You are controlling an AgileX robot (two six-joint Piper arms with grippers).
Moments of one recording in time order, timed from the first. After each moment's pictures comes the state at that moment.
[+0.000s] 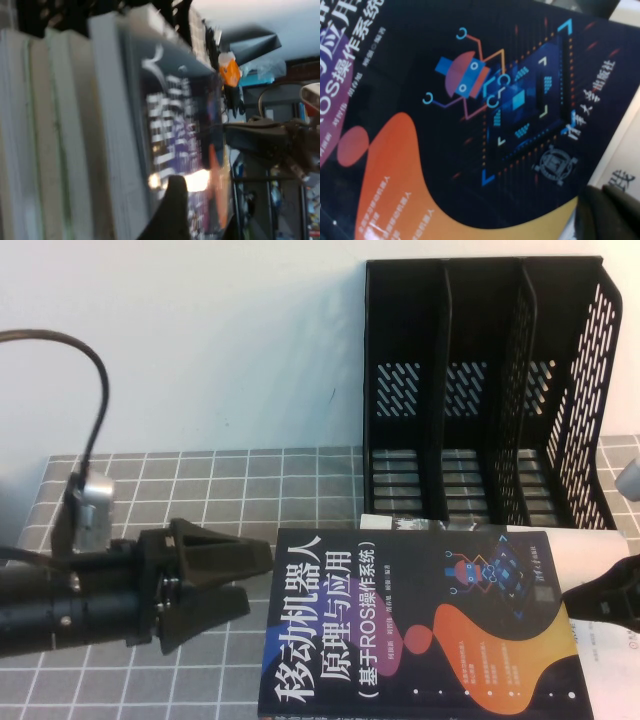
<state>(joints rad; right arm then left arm) 0.08 1.35 -0.75 0.89 0.79 -0.88 0.01 1.39 -0.64 -1.57 1.13 0.88</state>
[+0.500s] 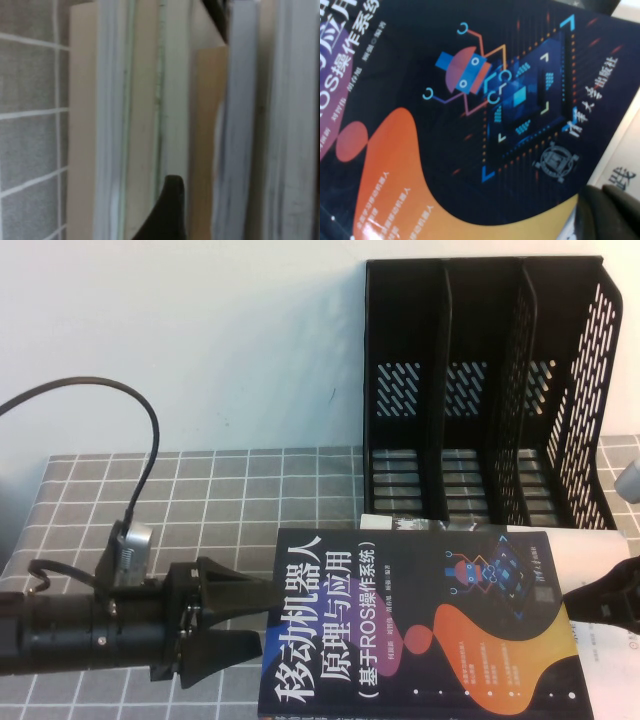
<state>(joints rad) 0.08 1.35 -0.75 0.88 0.80 -0.88 0.01 1.70 -0.64 -1.59 1.17 1.01</state>
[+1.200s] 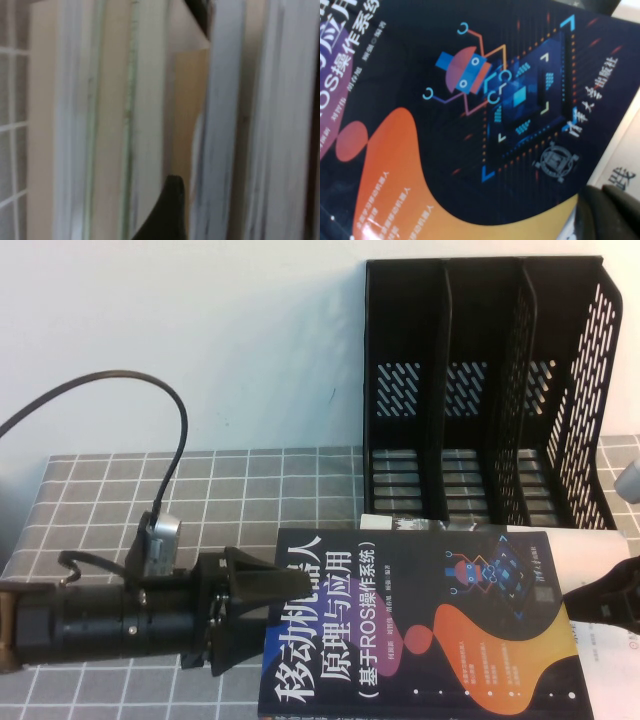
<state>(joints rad) 0.08 1.35 -0.75 0.88 0.79 -0.89 -0.07 1.73 -0.67 -1.68 1.17 1.03</state>
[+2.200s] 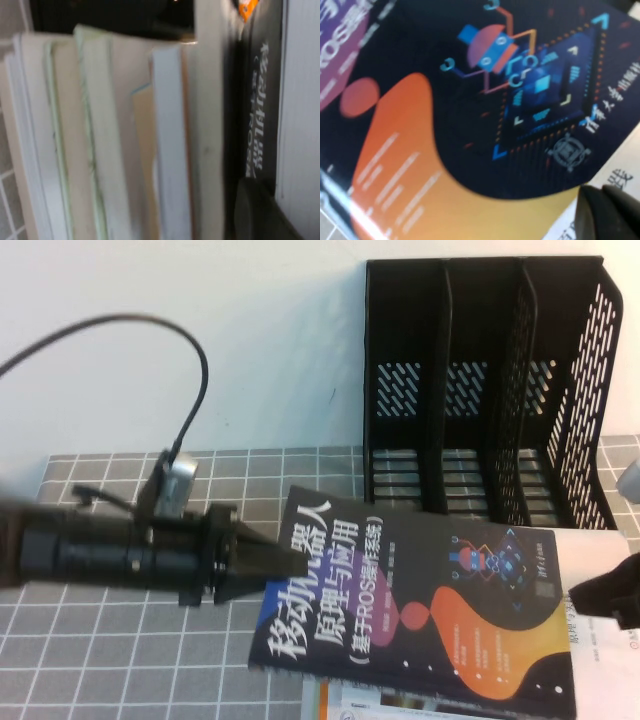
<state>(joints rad) 0.08 1.33 -0.77 0.84 0.81 -0.93 -0.08 1.73 -0.92 -1.45 1.18 0.87</state>
